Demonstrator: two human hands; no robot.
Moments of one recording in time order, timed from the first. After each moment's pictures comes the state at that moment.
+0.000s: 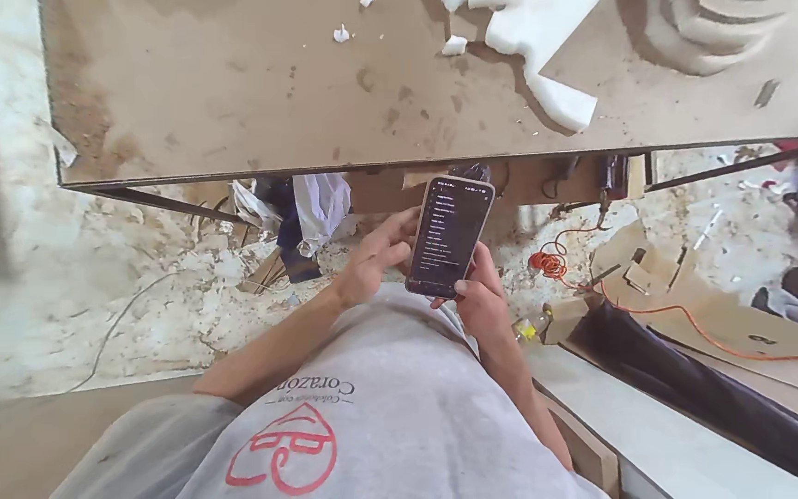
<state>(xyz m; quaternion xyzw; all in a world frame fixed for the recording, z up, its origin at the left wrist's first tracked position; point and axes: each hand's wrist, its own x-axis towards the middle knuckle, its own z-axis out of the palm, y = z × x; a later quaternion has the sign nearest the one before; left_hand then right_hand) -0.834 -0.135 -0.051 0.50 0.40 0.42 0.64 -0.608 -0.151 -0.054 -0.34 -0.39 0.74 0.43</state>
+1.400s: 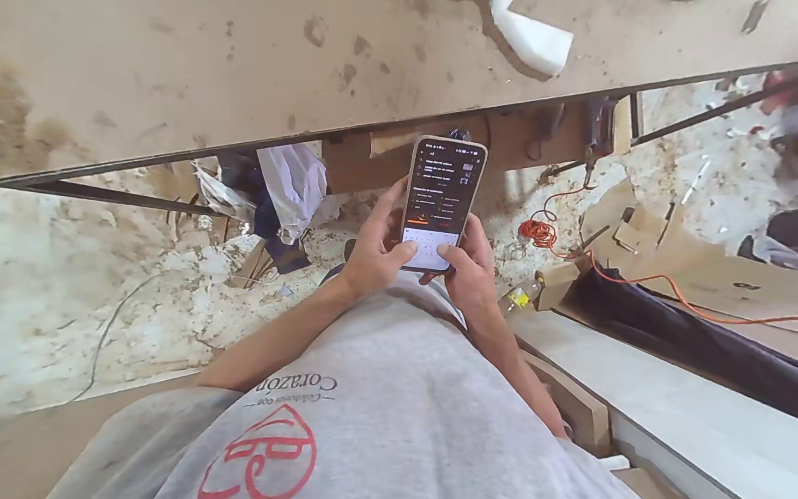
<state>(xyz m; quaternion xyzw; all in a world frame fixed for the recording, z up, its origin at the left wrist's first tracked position) -0.773 -0.155 -0.055 0.47 0.38 0.46 0.65 -0.592 -0.168 -0.057 -0.44 -0.37 0.67 0.47</state>
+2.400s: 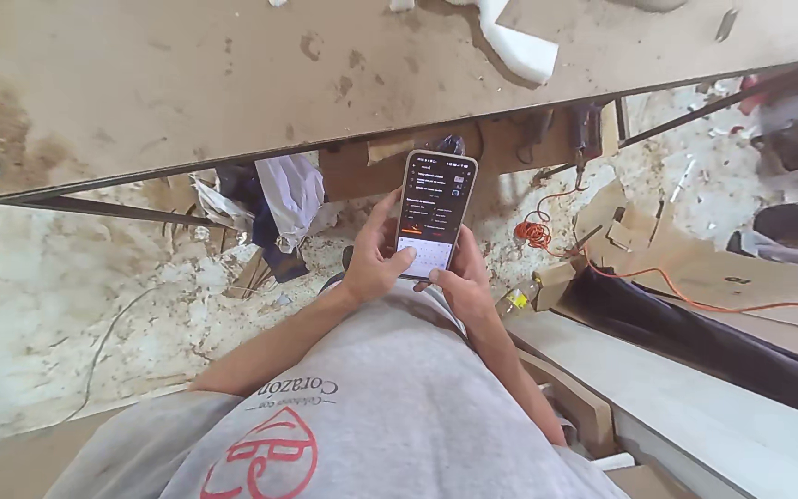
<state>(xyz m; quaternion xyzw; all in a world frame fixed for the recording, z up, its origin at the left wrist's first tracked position) -0.775 -0.161 -0.064 0.46 0.40 0.48 0.62 -0.591 -0.180 -0.058 -0.38 -0.39 0.70 0.46</state>
